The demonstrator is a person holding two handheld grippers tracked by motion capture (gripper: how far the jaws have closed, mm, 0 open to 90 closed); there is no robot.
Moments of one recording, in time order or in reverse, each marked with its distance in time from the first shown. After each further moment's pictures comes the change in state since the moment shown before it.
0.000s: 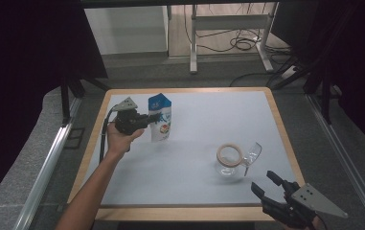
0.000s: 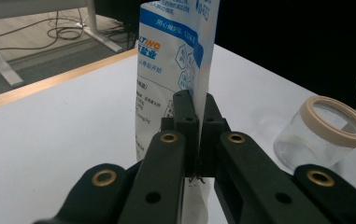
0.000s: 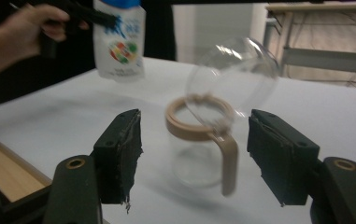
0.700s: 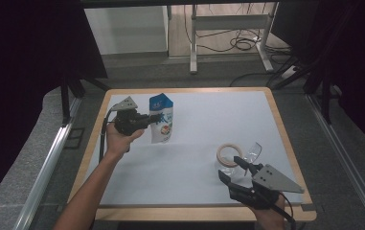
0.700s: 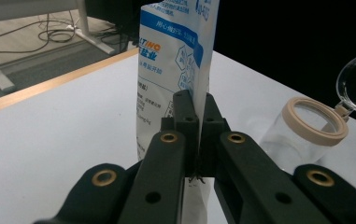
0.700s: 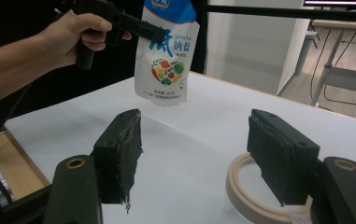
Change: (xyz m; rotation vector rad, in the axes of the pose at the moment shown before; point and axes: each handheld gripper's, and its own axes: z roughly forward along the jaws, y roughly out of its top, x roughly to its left) left arm -0.012 0.007 -0.007 0.000 -0.031 0.020; right arm 0.045 0.037 0.064 0.017 0.111 -0.090
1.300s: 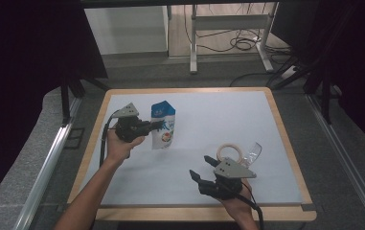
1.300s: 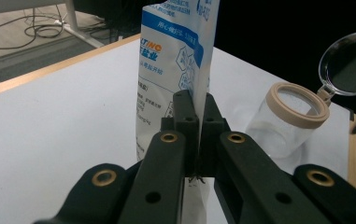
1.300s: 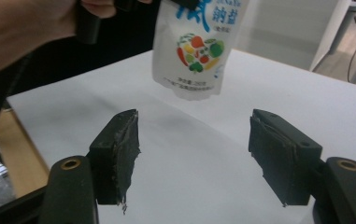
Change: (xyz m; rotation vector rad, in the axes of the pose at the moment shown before) left arm -0.012 -0.012 -0.003 0.025 -0.032 0.018; right arm 0.027 -0.017 0.075 0.109 0.073 -0.009
